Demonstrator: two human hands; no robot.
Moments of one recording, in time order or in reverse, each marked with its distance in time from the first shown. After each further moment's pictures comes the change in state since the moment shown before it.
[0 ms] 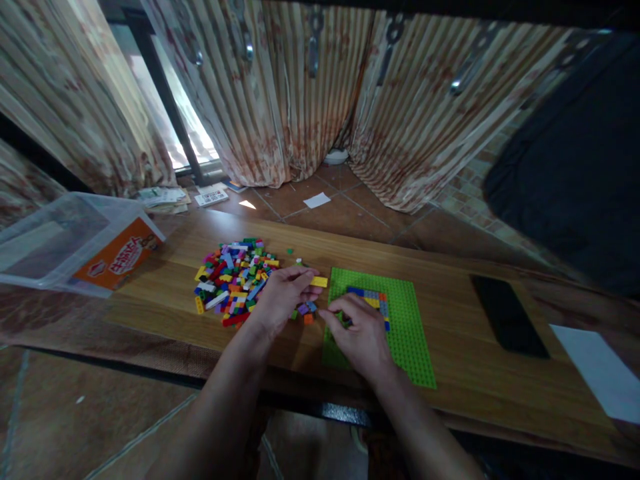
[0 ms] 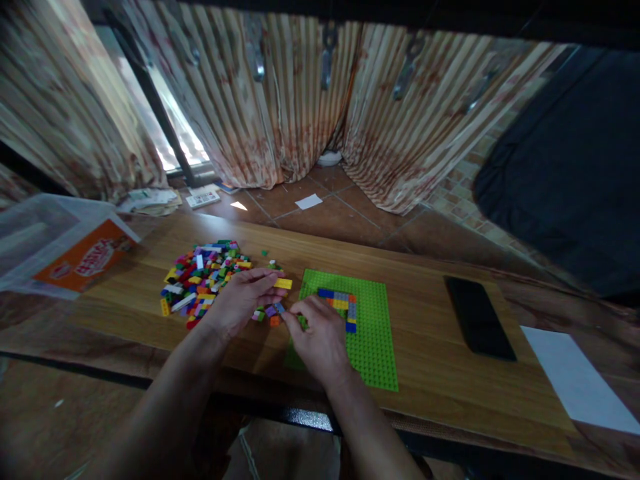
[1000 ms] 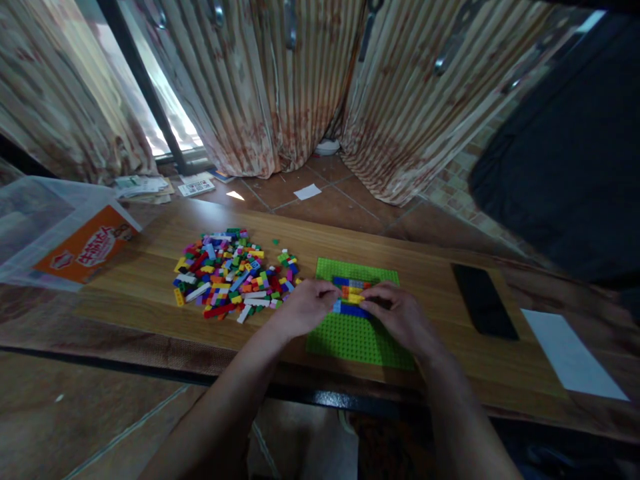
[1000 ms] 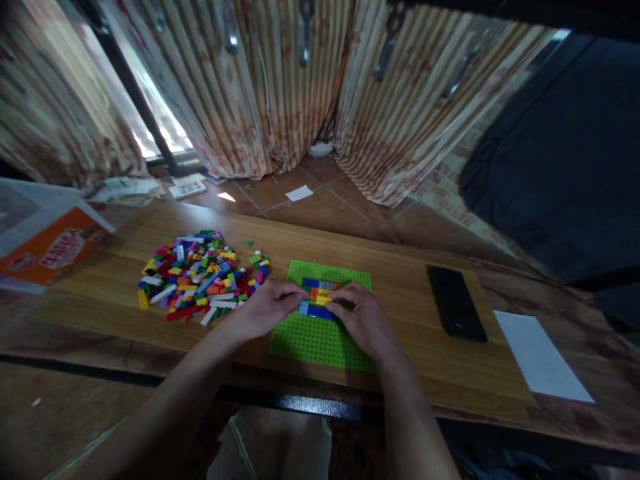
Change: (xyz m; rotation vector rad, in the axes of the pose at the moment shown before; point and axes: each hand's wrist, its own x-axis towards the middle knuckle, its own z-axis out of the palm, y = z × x) left_hand -0.001 -0.038 0.033 0.684 -0.396 0.177; right_hand -0.010 0.081 -0.075 0.097 -0.148 0.238
